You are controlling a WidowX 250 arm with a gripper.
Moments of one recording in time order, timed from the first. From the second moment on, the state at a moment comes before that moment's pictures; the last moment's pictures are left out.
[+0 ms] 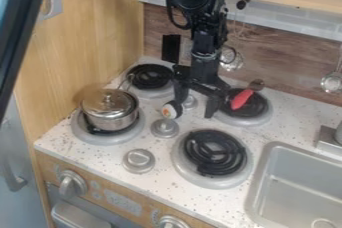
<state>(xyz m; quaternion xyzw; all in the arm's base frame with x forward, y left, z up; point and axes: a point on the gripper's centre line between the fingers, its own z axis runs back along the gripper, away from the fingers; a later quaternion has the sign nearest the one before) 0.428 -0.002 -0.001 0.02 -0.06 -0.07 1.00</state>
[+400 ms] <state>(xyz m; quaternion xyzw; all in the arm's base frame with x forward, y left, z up) 0.416 0.002 -0.025 0.01 -0.02 -0.06 1.00</state>
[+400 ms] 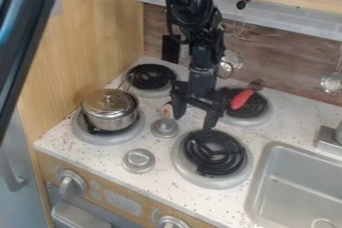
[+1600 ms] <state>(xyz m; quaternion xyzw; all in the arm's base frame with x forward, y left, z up) 0.392 0.138 0.025 0.03 -0.05 0.09 0.99</state>
